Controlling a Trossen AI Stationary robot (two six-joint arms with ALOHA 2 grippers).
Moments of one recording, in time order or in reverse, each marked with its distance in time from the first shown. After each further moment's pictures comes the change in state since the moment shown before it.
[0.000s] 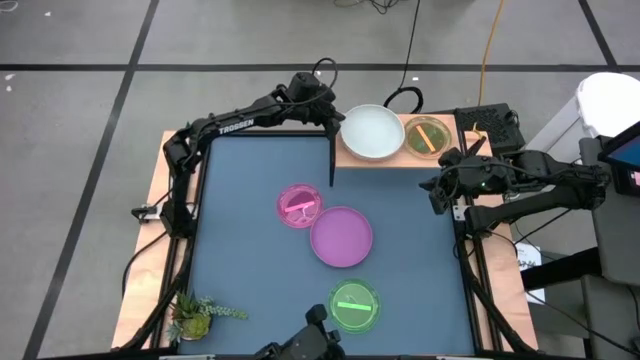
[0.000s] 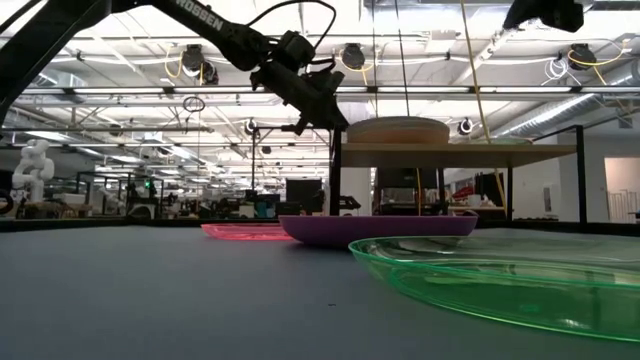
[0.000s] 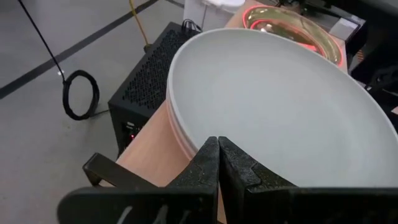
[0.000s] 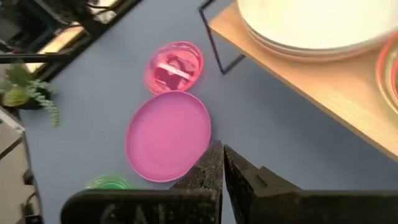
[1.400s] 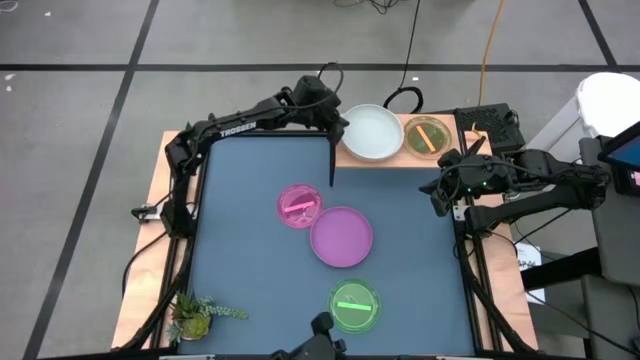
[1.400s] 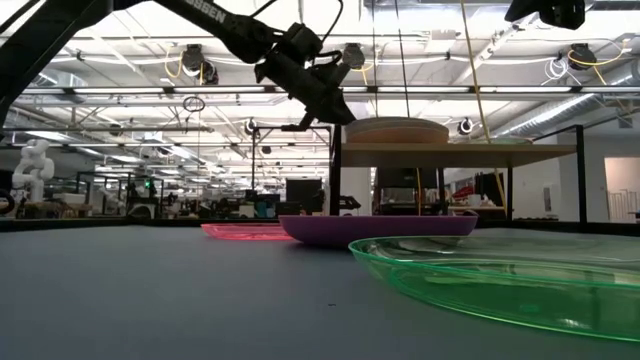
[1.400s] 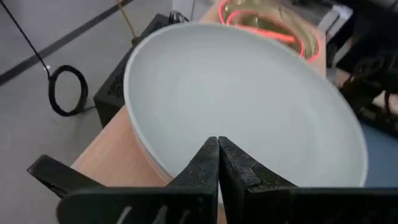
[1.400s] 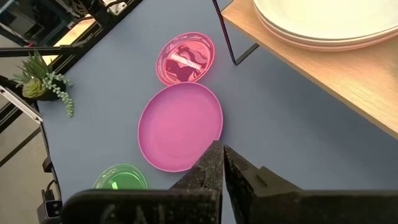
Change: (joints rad) left arm -0.041 0.002 0.038 -0.062 -0.005 -0.005; right arm 0.001 -0.002 0.017 -0.002 -0.072 0.012
